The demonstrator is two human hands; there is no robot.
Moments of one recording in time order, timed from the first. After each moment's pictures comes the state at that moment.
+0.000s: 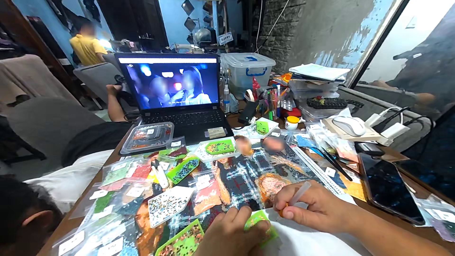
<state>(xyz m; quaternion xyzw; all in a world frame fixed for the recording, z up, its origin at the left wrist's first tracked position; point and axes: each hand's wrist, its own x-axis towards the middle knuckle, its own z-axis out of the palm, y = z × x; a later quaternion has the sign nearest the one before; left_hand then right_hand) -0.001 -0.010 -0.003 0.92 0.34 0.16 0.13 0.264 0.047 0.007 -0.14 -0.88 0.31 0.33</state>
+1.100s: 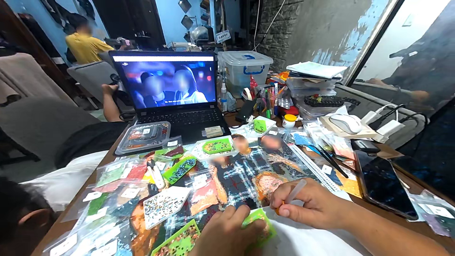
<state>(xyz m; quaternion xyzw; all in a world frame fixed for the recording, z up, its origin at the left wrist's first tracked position) 0.002 -0.006 -0.001 0.92 0.33 0.17 0.13 0.266 0.048 0.008 -0.15 -0.88 0.31 0.33</state>
